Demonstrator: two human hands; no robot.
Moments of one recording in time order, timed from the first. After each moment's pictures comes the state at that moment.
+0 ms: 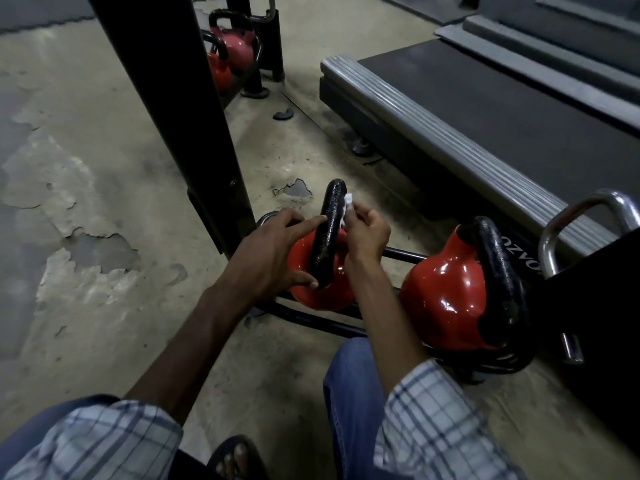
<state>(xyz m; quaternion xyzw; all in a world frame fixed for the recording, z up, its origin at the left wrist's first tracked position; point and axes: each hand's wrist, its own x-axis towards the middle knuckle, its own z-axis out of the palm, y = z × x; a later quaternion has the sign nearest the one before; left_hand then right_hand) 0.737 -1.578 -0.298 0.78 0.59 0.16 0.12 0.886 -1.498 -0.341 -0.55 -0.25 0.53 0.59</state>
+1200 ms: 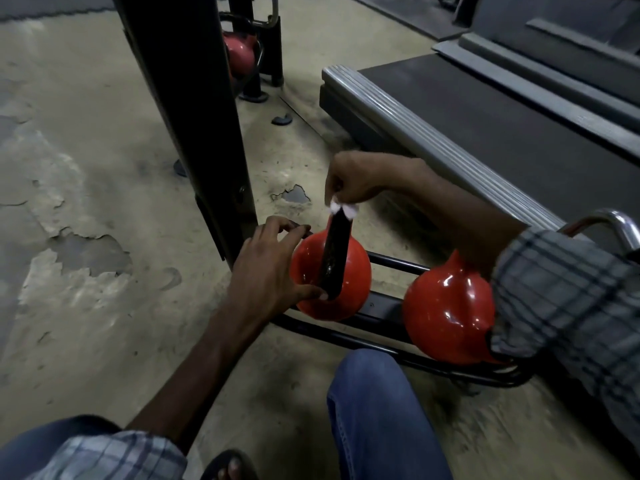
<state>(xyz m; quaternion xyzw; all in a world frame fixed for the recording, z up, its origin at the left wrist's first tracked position) 0.734 -1.591 -0.304 0.71 0.67 0.20 0.09 0.883 -1.413 -0.221 -0.41 -0.89 0.16 -0.12</state>
